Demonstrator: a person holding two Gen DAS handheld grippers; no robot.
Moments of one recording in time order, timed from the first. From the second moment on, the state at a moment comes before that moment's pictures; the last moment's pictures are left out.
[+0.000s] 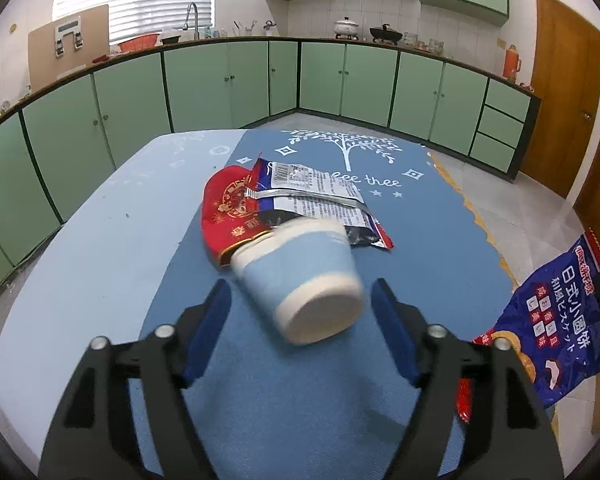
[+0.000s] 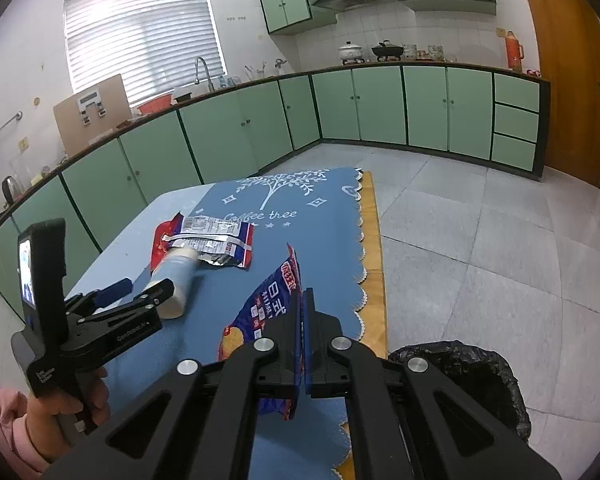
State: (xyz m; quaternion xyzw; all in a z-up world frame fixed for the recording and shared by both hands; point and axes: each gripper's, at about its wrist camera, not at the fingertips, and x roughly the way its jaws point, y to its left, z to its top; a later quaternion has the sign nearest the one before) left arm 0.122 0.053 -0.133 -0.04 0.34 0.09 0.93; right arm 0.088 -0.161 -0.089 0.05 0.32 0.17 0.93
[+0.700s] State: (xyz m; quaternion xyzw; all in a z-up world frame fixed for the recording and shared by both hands) left arm 0.135 0.056 -0.150 -0.06 0.38 0.08 0.92; right arm 0.094 -0.168 -0.083 0.06 0.32 0.16 0.93
